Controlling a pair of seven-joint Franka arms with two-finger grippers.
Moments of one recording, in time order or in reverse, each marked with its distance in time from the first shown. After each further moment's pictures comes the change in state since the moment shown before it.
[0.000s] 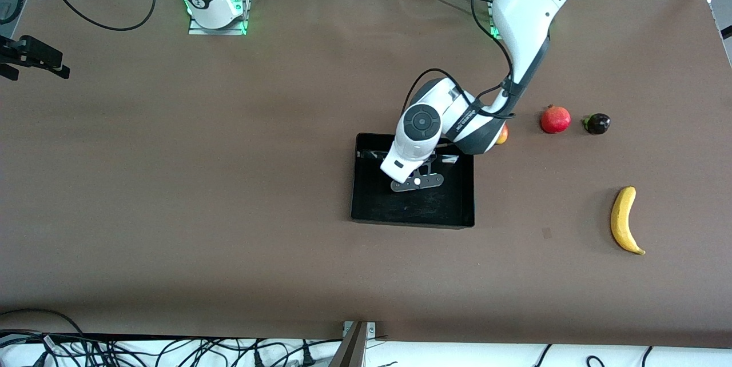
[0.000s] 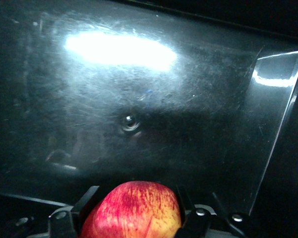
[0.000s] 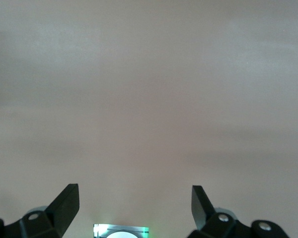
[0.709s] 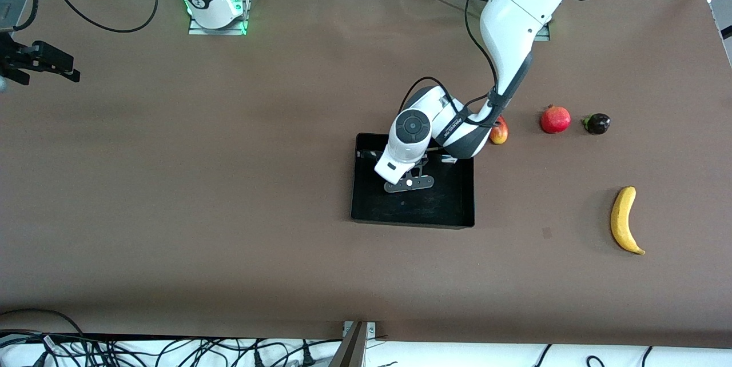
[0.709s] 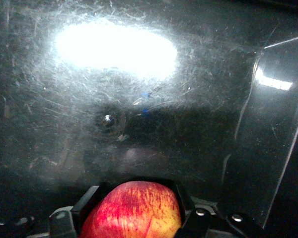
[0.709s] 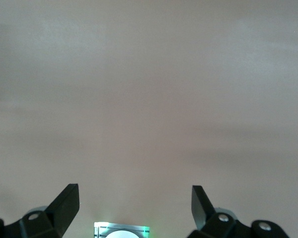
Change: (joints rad) left arm -0.026 0.060 0.016 0.003 0.007 0.068 -0.013; right arm 0.007 0.015 0.020 -0.001 0.000 0.000 0.000
